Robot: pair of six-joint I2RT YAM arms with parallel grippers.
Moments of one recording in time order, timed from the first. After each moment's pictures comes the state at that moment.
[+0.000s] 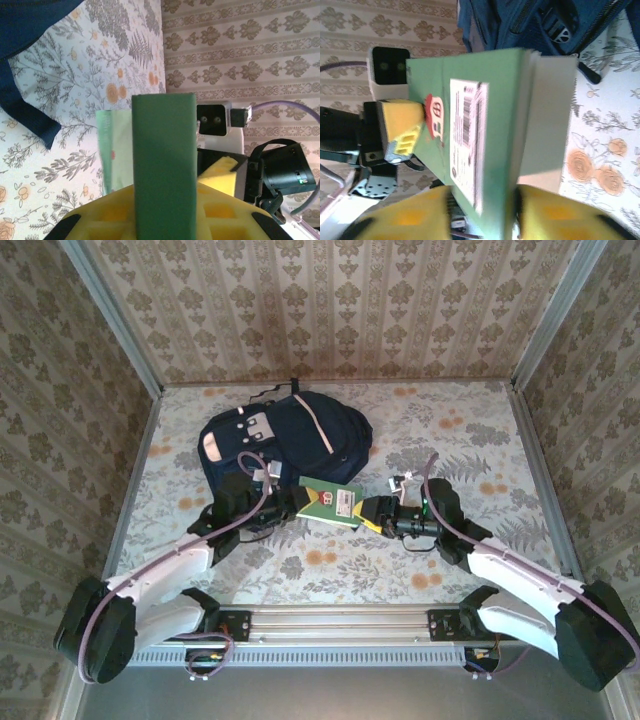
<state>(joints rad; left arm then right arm) -0.60 1.06 0.47 0.30 0.63 -1.21 0.52 1.00 0.43 0.20 -0.61 1.14</state>
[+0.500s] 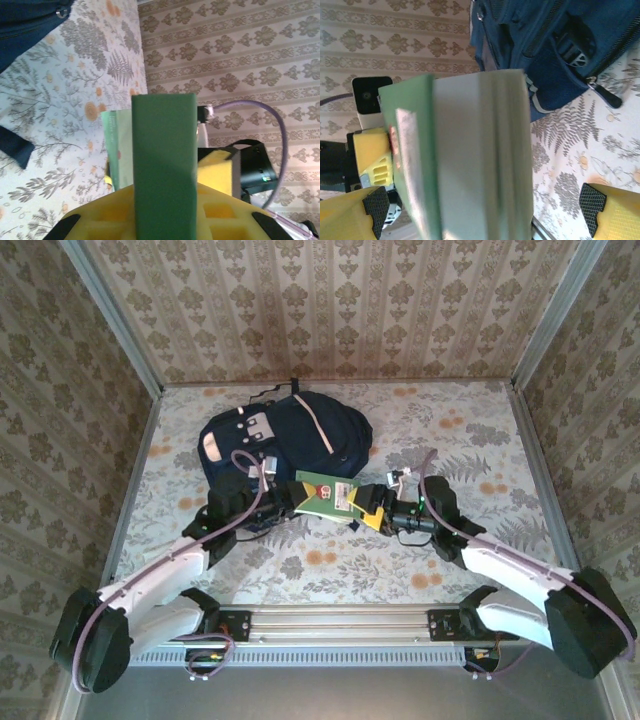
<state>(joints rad) -0.61 0.98 0.50 0.30 0.59 -1.23 0.53 1.17 0.43 0.48 -0.60 1.28</state>
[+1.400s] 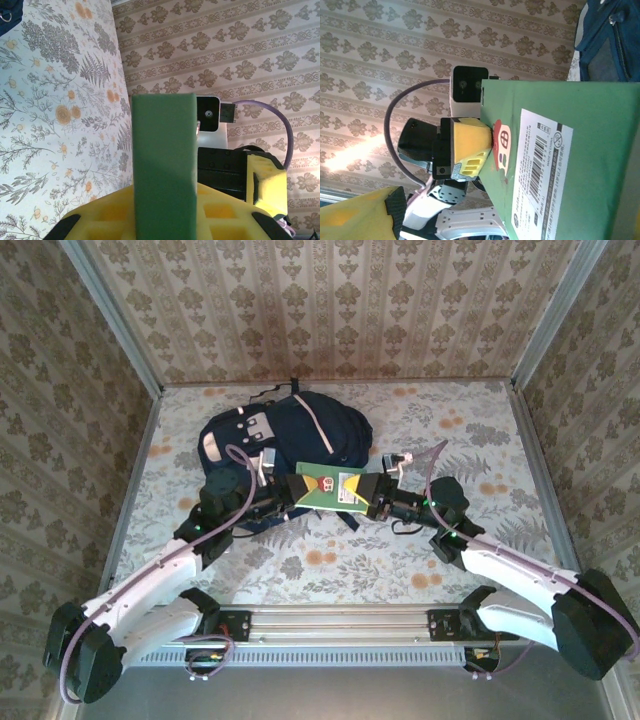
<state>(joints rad) -0.64 0.92 0.57 0.24 0.58 -1.23 0.58 1.06 0.46 0.69 -0.61 1.37</state>
